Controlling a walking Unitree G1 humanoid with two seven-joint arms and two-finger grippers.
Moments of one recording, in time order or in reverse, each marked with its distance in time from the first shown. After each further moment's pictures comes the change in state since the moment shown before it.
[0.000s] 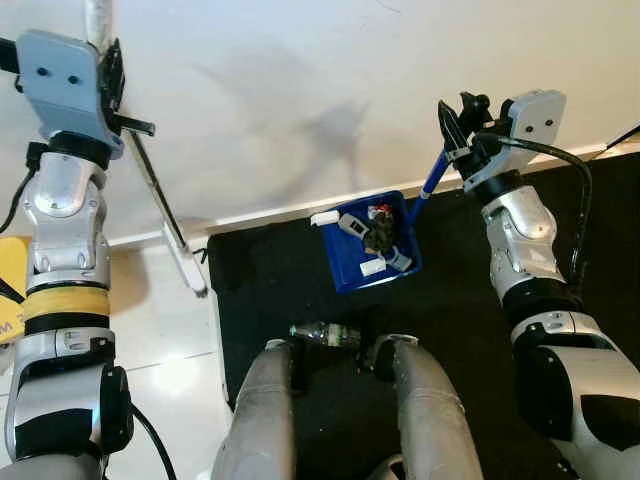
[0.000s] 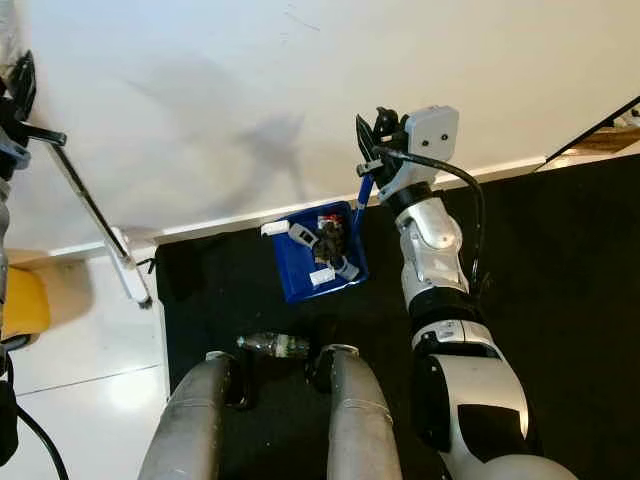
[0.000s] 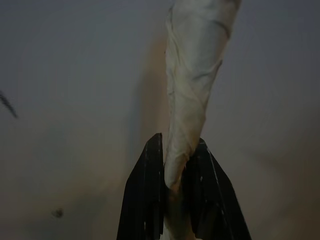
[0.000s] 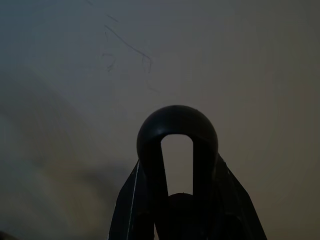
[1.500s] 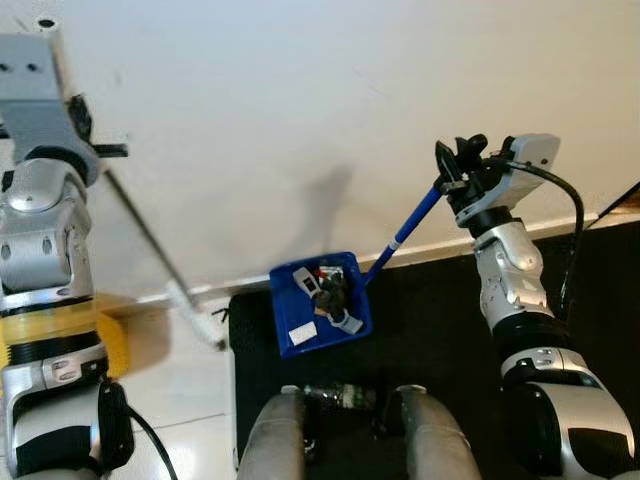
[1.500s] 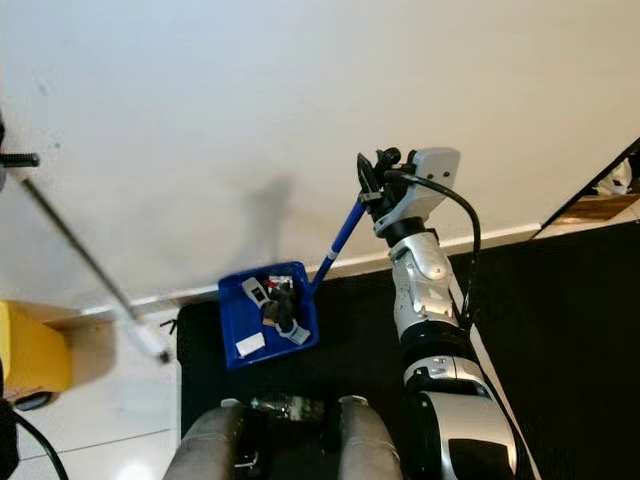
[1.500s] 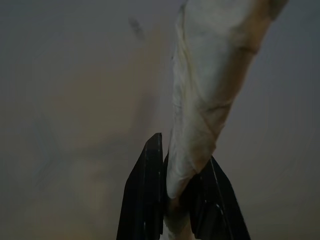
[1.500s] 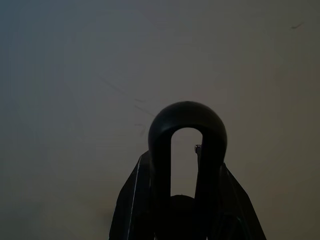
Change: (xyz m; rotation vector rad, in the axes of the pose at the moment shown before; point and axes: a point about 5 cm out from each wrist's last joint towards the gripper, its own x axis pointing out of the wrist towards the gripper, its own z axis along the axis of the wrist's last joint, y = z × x) left arm -0.028 0.034 -0.008 -0.089 0.444 0.243; right arm -0.029 0.003 -0.028 0.177 0.081 -0.129
